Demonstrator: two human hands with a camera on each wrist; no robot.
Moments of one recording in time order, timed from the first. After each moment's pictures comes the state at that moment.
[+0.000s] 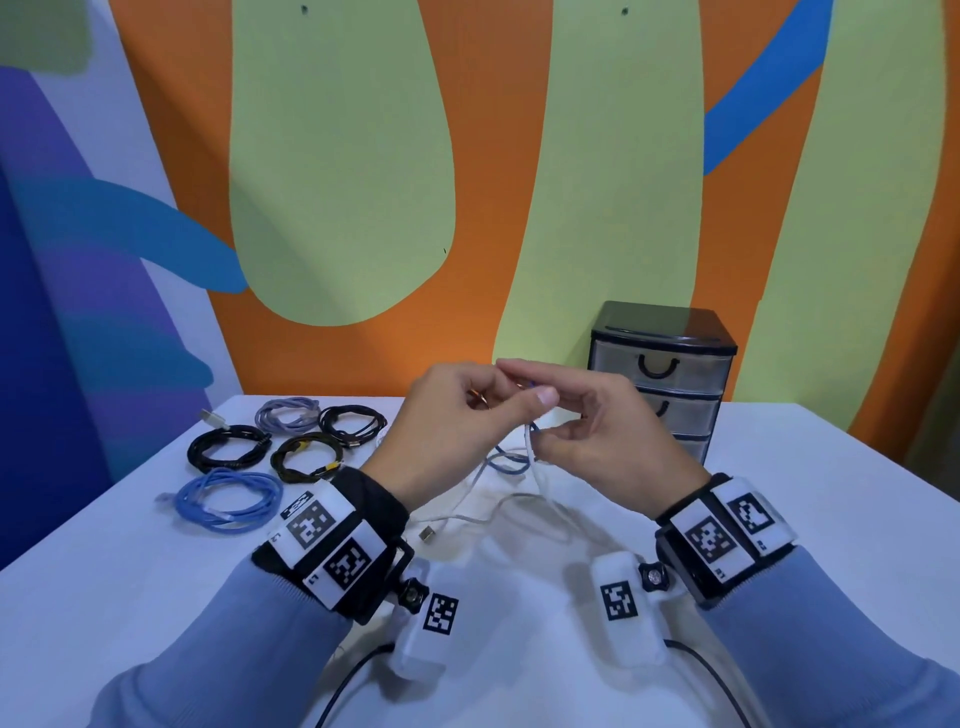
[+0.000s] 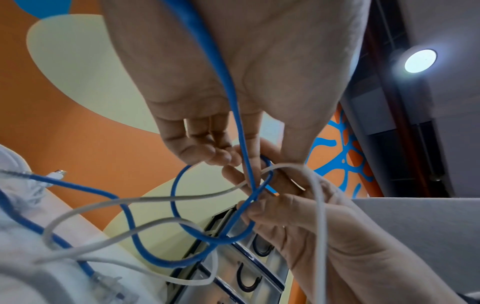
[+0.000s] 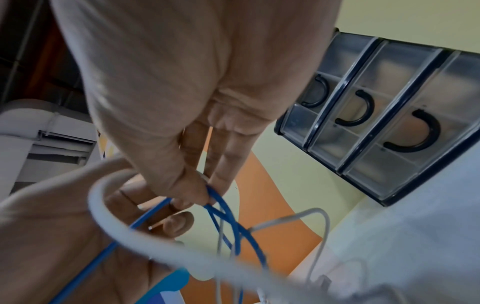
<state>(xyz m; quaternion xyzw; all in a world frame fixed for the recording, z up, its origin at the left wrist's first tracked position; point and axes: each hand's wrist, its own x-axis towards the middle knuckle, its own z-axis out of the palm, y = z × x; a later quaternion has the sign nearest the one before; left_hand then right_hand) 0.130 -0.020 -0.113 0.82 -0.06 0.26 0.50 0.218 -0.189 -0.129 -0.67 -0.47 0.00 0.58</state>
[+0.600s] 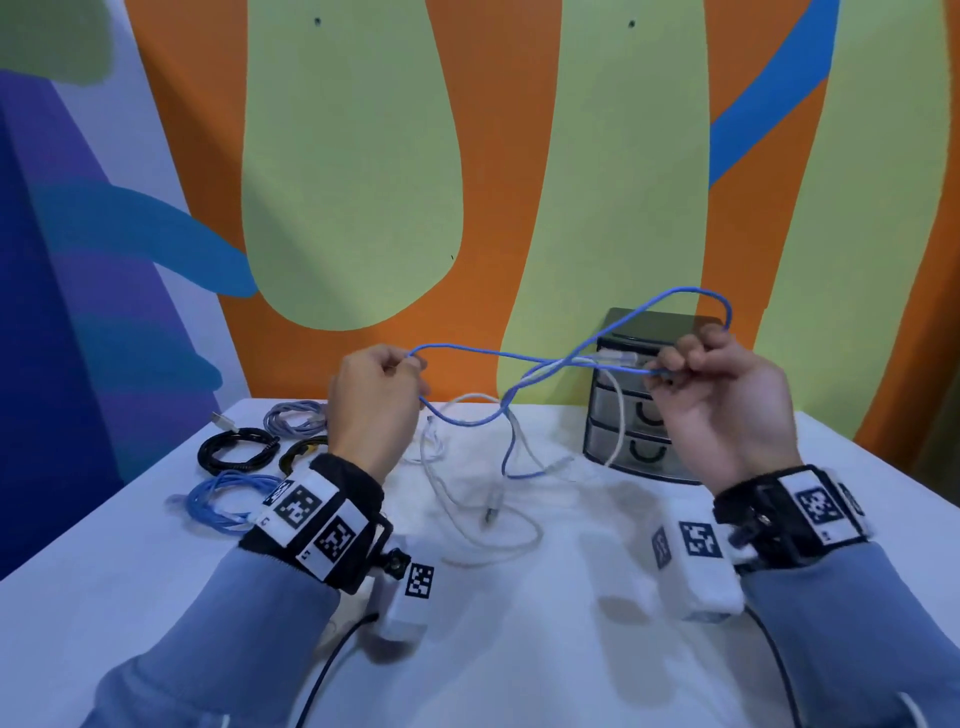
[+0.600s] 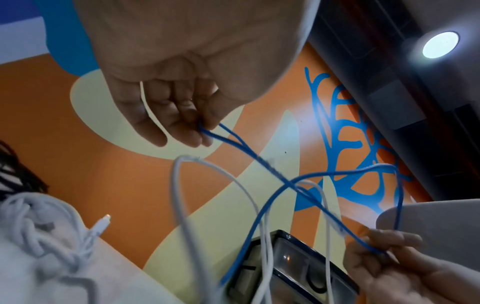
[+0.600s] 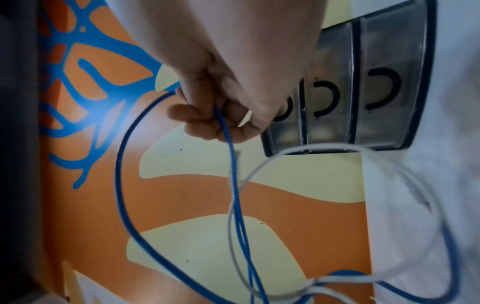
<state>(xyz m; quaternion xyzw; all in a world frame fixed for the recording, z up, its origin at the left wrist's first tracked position) 0.152 0.043 -0.119 0.76 0.17 0.41 0.48 0.247 -0.231 -0.101 -0.29 -0.19 0.05 0.94</state>
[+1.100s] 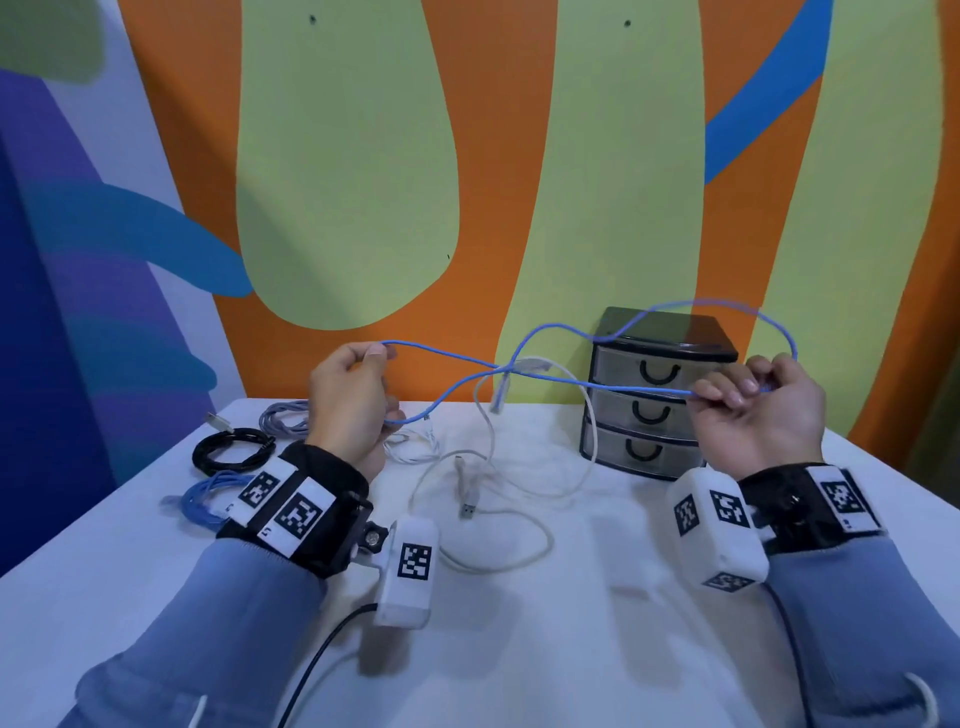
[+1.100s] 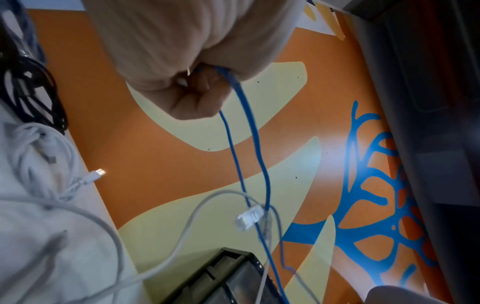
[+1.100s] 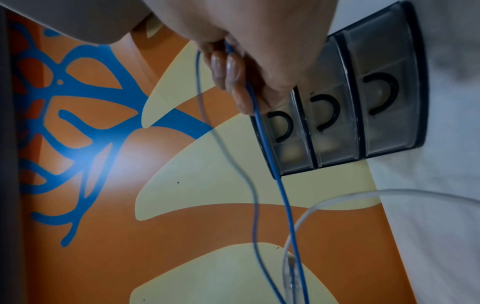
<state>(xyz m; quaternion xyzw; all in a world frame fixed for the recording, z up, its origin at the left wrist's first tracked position) 0.152 0.047 -0.117 0.58 0.16 0.39 0.69 0.268 -0.258 -0.109 -0.21 -0.02 0.01 0.98</state>
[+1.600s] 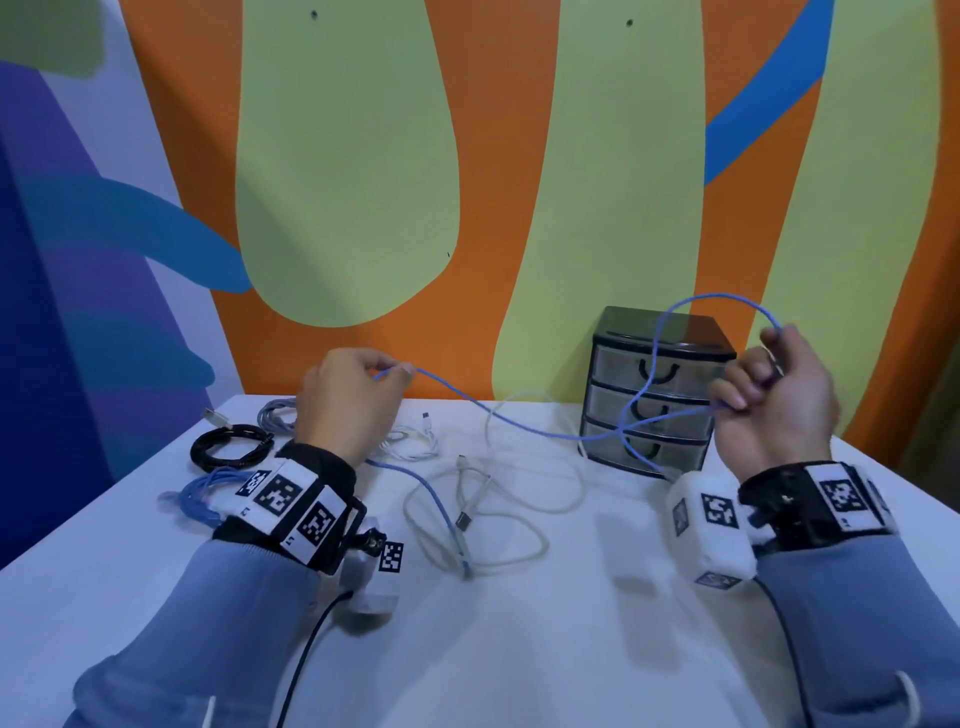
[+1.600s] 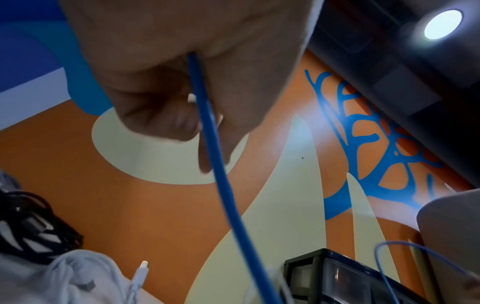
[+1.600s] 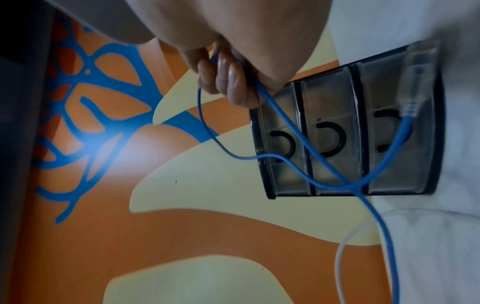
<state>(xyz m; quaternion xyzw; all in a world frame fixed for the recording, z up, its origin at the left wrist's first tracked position) 0.141 0.062 -0.116 0.84 0.20 0.37 0.34 0.274 -0.264 -0.104 -0.30 -0.08 -0.07 0.95</state>
